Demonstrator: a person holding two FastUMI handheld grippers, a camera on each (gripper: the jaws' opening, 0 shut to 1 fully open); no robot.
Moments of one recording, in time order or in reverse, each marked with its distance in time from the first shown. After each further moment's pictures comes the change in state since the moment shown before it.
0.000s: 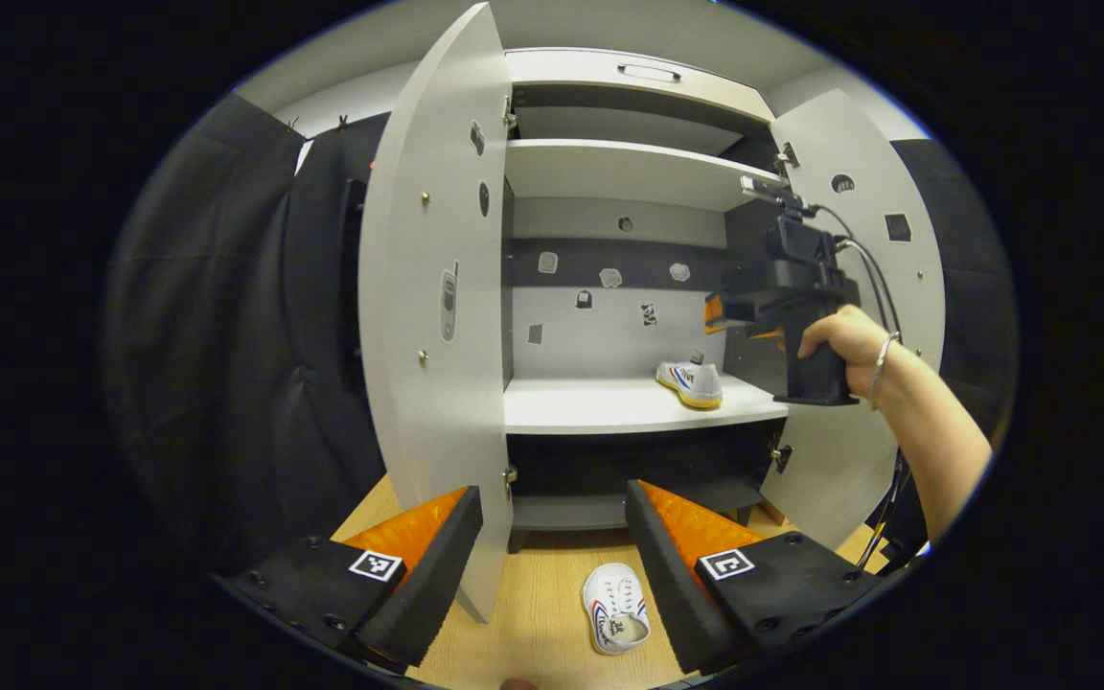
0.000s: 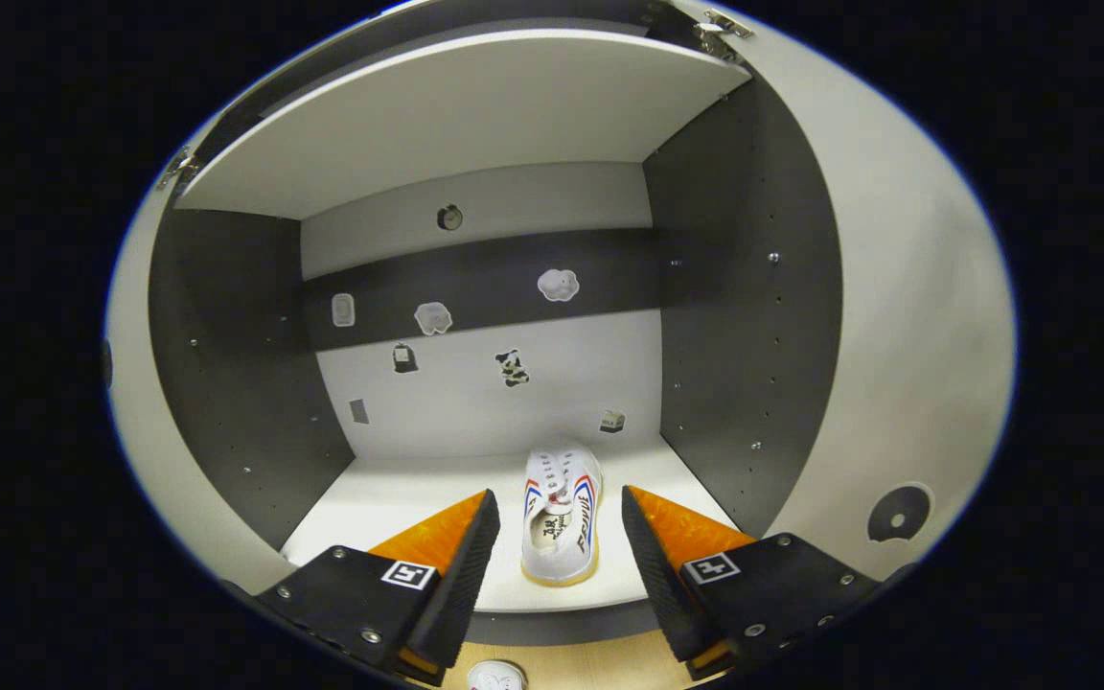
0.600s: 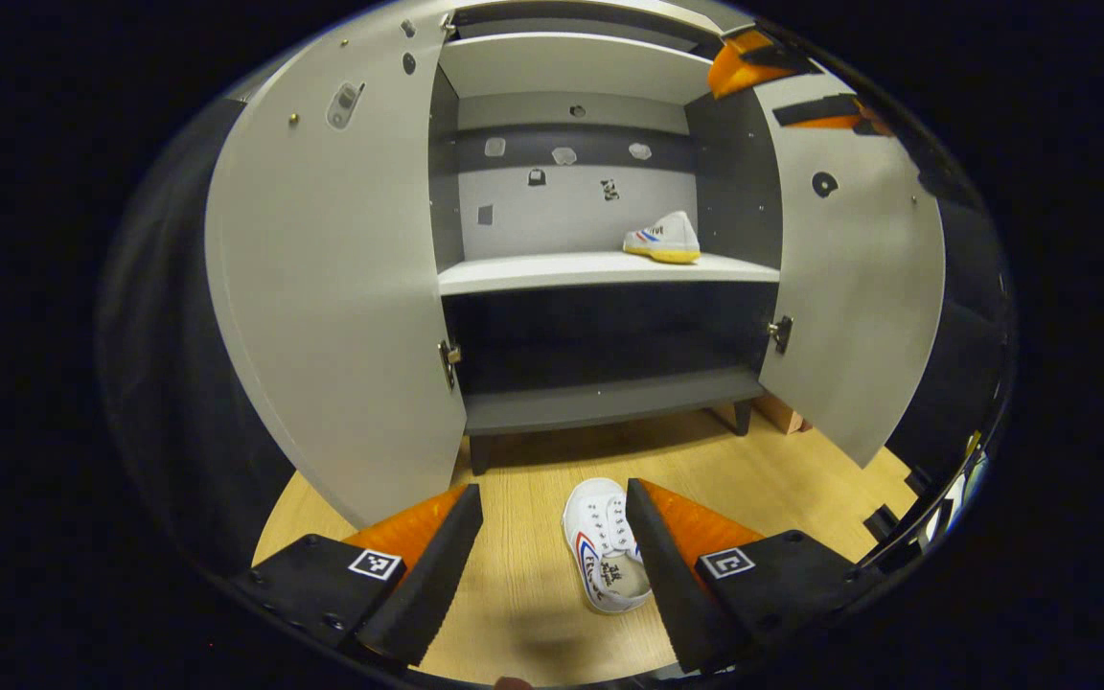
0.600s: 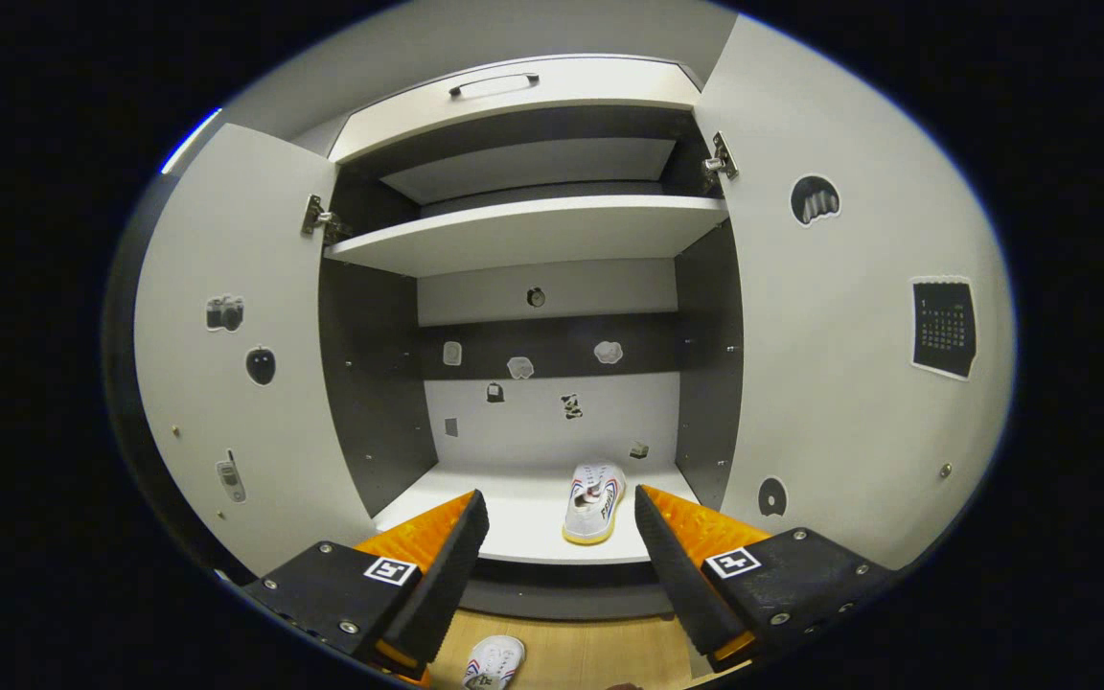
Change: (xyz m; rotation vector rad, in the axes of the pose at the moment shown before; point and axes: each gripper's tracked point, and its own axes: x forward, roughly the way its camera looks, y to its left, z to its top) left arm 0.042 -0.032 -0.164 0.066 0.270 -0.066; right arm -0.064 0.016 0.022 -0.058 -0.135 0.164
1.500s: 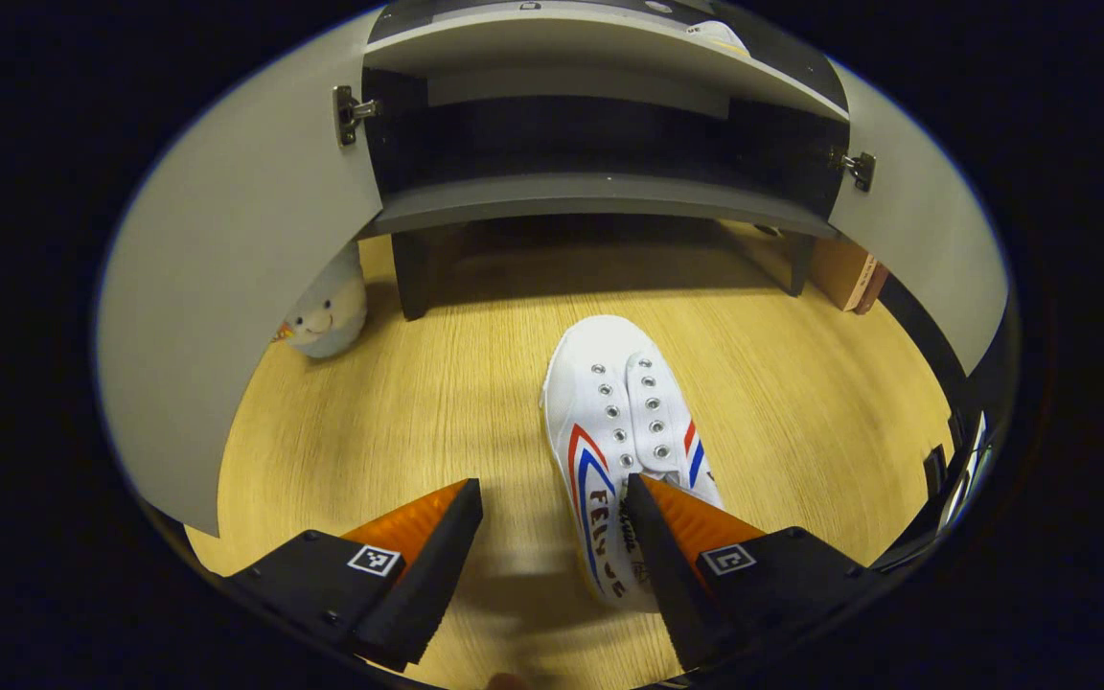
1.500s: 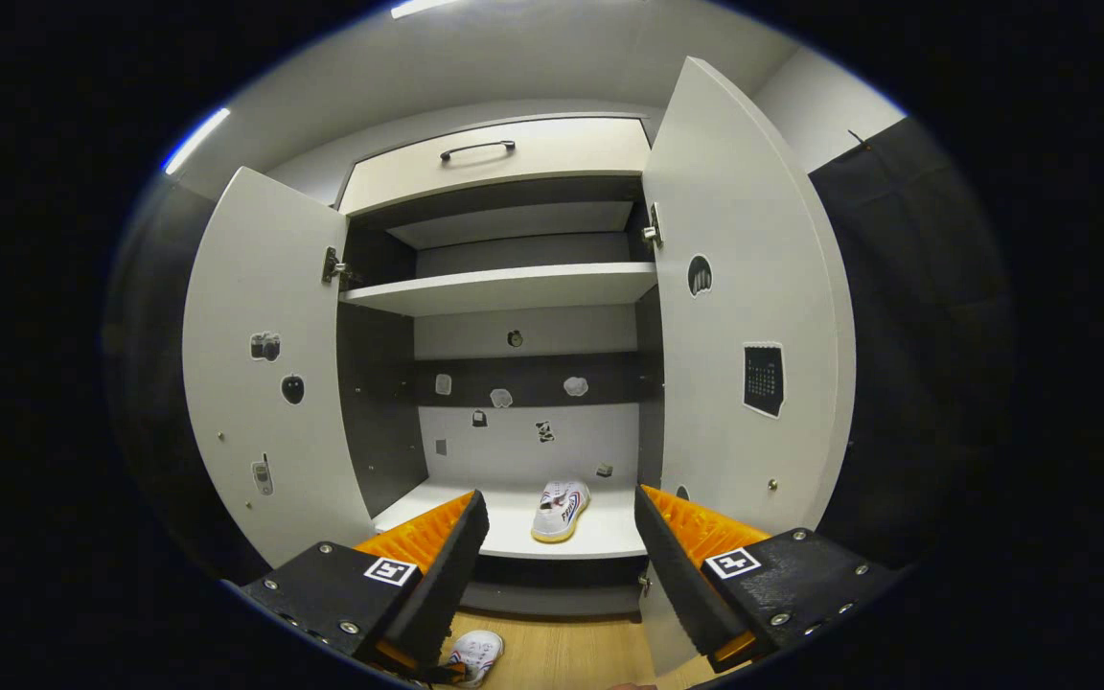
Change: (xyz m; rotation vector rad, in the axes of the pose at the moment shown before) left arm 0.110 -0.012 -0.164 -0.030 0.442 -0.043; right arm -0.050 -0.027 0.019 -0.011 -0.082 -0.046
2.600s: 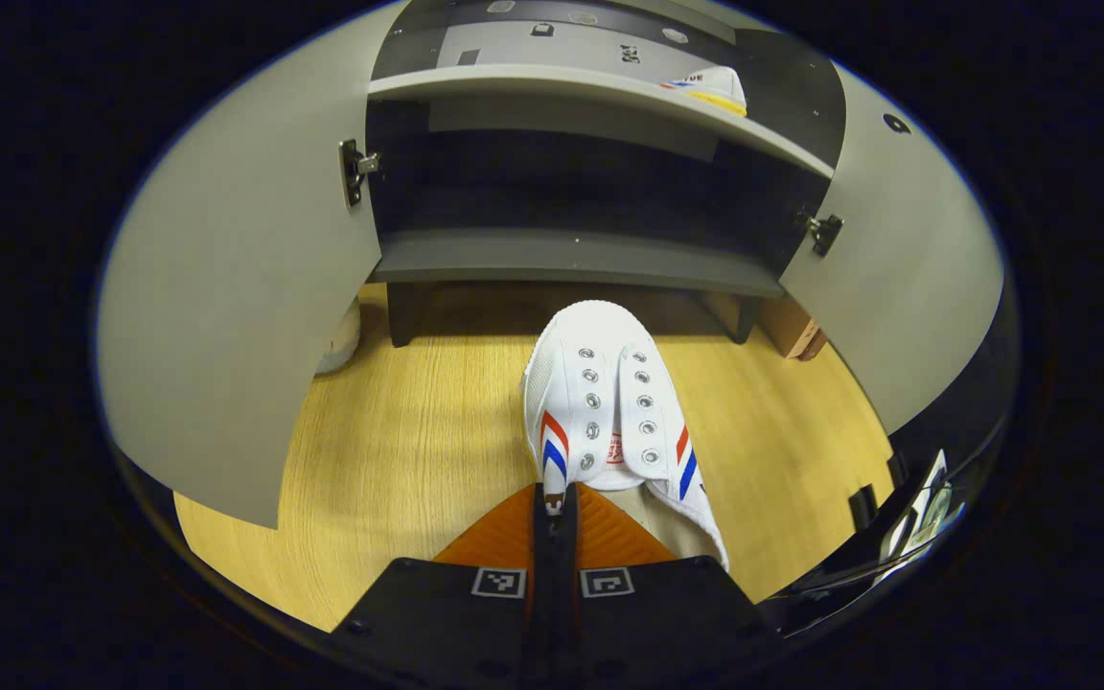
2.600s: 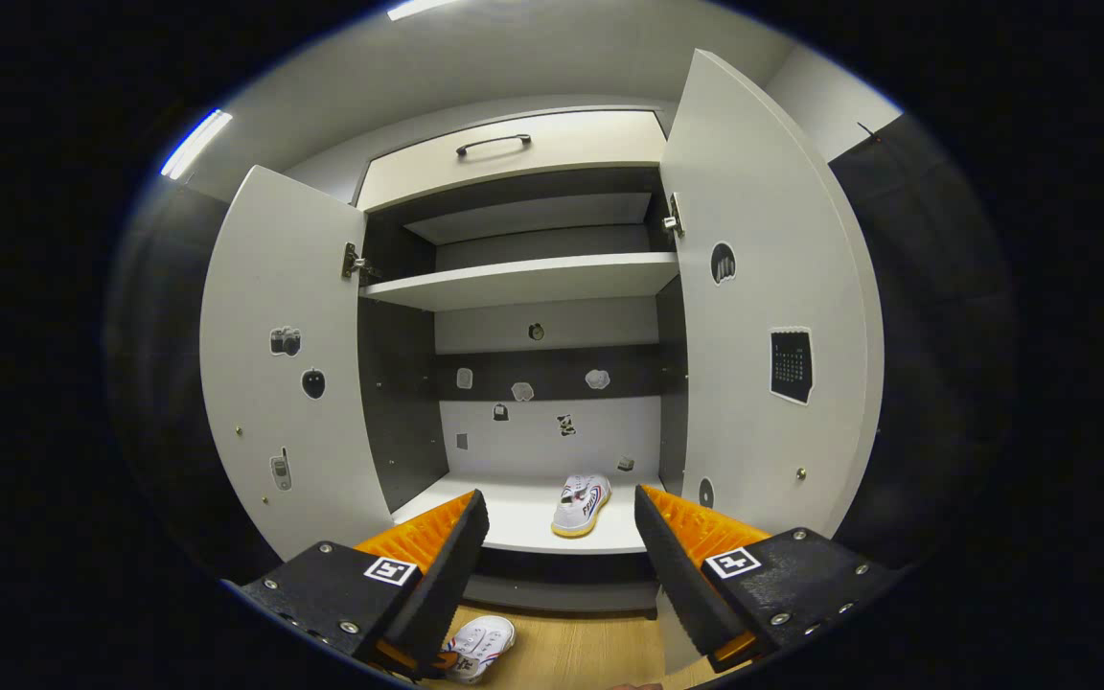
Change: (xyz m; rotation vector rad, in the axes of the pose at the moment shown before) left arm -0.095 -0.036 0.088 -0.112 -0.080 -0.116; right arm -0.015 0.011 0.004 0.002 -0.012 0.072
